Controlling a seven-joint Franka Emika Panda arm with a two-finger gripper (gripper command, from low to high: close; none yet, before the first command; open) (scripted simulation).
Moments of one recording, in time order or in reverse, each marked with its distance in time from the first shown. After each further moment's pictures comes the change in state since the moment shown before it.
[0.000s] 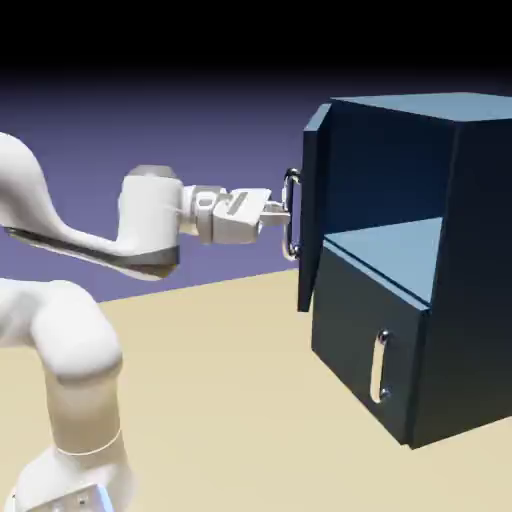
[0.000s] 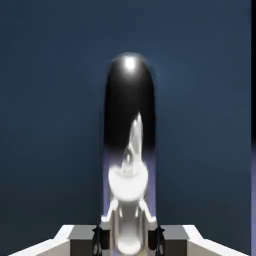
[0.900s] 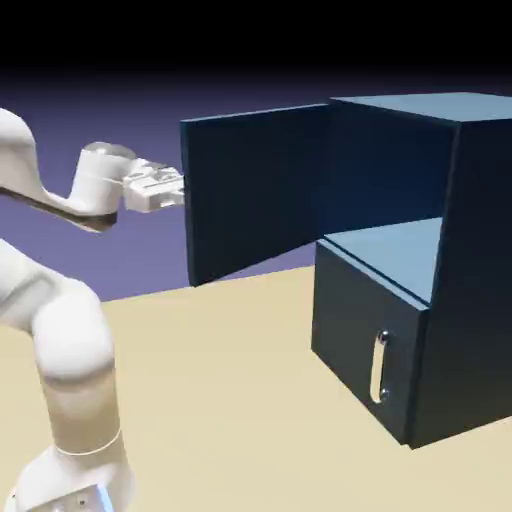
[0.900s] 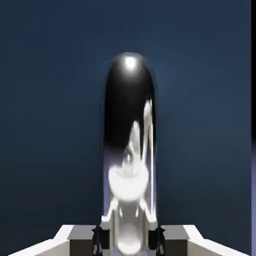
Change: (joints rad) arm -0.265 0.408 0.933 0.567 0.878 -0.986 -0.003
